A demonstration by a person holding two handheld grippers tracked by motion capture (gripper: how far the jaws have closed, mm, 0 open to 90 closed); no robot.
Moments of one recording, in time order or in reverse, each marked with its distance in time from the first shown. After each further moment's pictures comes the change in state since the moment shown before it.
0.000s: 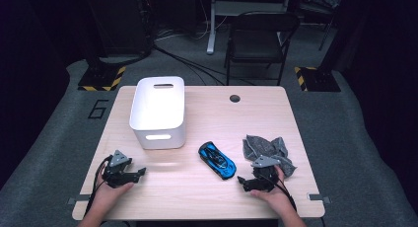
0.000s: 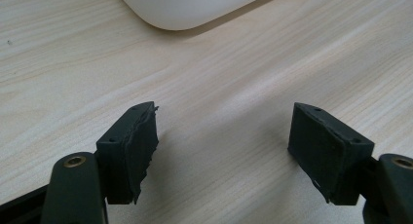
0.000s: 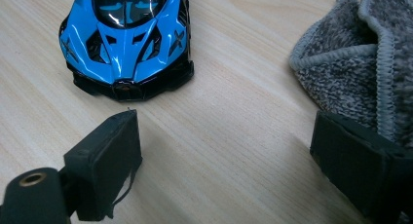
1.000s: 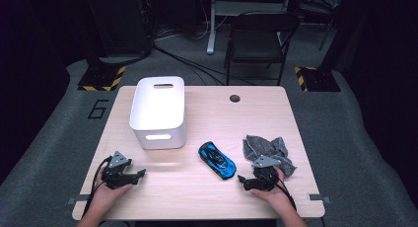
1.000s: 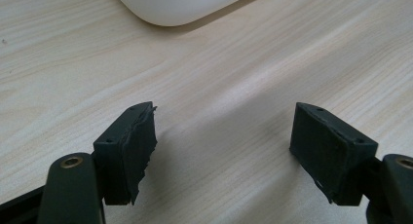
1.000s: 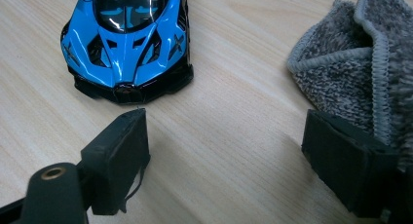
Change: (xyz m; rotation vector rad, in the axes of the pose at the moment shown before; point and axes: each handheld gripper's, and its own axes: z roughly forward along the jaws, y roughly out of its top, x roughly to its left) left arm 0.000 -0.002 -0.003 0.014 -0.027 -0.004; right arm 0.000 0.000 -0.001 -0.014 -0.005 0.008
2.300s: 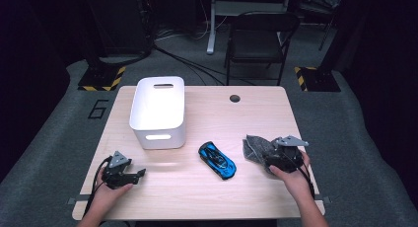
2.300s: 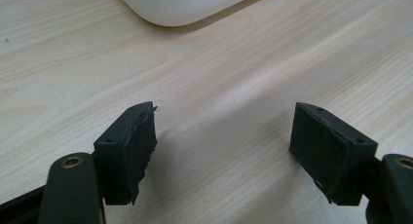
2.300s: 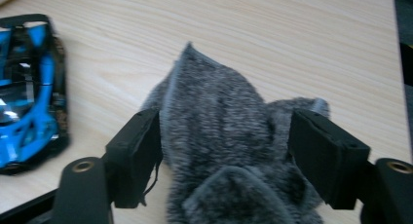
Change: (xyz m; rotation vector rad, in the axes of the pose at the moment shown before) left arm -0.001 0.000 0.000 -0.003 0.009 -0.005; right arm -0.057 0.040 -0.059 -0.039 -0.263 0.133
